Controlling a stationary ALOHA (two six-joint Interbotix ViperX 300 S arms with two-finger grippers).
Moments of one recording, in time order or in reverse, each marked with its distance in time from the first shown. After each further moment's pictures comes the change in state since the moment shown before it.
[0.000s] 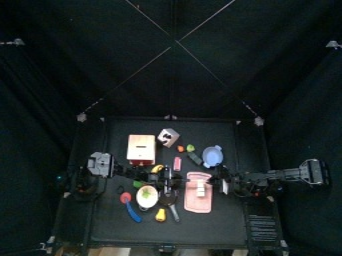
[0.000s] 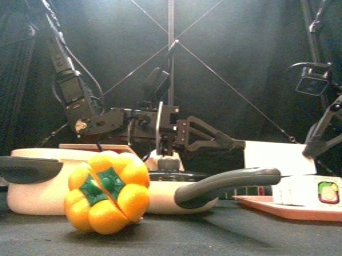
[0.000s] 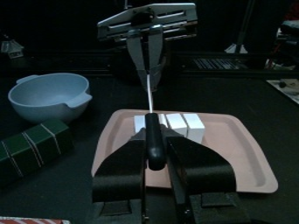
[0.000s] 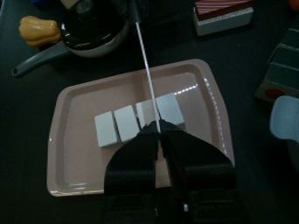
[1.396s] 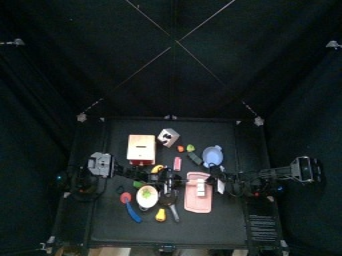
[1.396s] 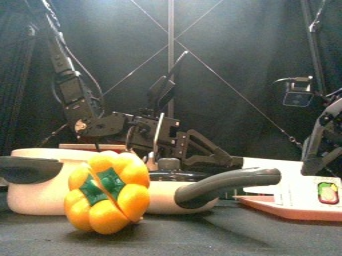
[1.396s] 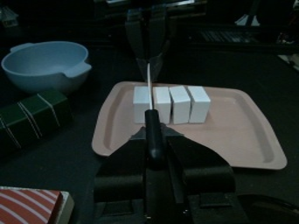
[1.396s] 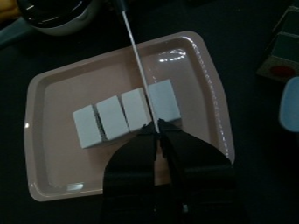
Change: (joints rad) left arm -0.005 0.006 -0.003 -0.025 0.155 -0.003; right arm 0.003 0.204 -0.091 0.054 0.095 0.000
